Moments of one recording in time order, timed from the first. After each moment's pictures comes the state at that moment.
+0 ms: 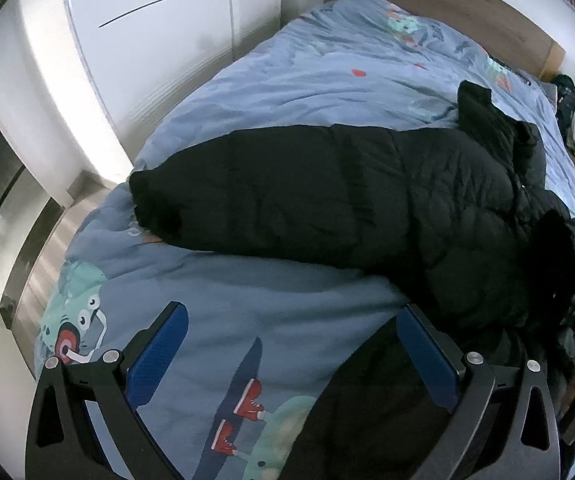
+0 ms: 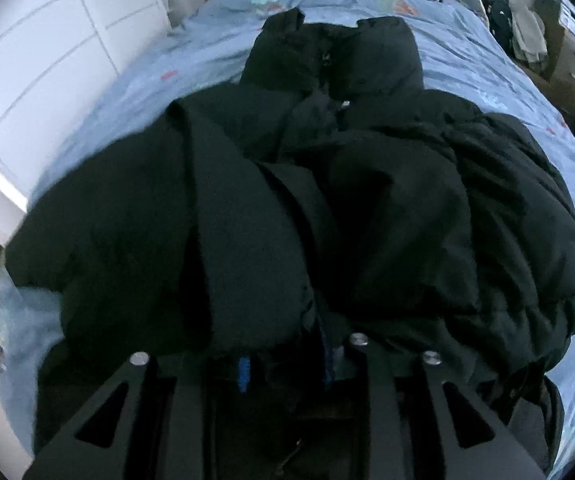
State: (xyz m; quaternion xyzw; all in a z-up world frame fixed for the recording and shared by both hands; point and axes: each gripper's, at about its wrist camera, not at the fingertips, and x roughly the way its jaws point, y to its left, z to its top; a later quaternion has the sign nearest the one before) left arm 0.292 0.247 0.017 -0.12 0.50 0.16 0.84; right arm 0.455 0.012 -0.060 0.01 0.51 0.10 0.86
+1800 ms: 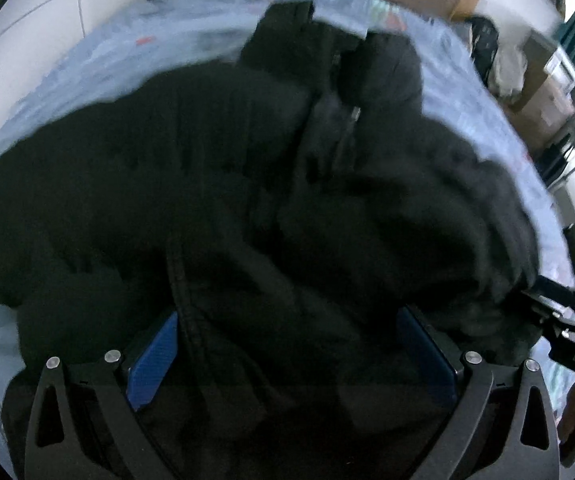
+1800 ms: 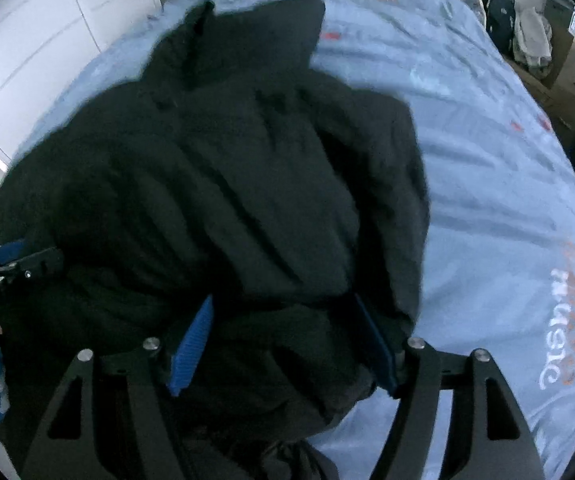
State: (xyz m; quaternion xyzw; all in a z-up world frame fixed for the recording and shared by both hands) left arm 0.464 -0.016 -0.045 -0.12 0.52 0.00 0.85; right arm 0.504 -0.182 -0.063 -0.03 0.52 0.12 0.84
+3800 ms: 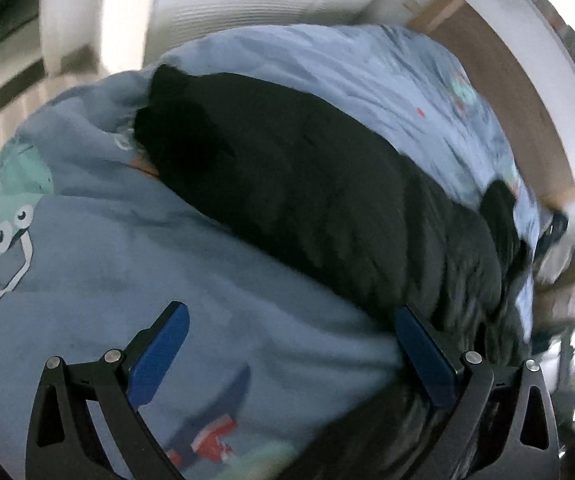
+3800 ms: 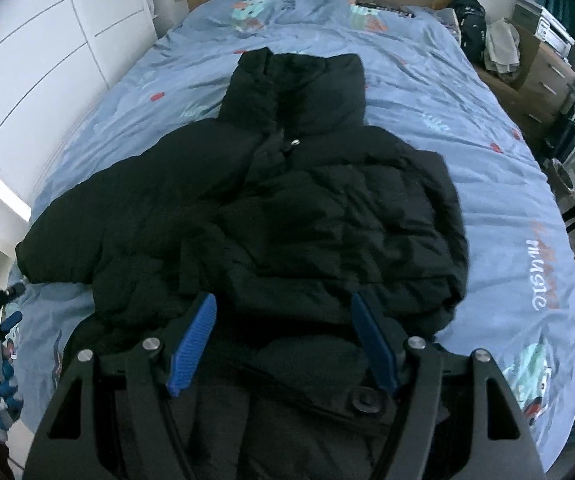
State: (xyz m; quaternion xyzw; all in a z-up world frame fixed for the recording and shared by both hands) left arm 0.293 0.363 -0.064 -0.39 0.44 0.16 0.79; right arm 0.427 -0.029 0.041 -0.01 0.51 0.07 0.86
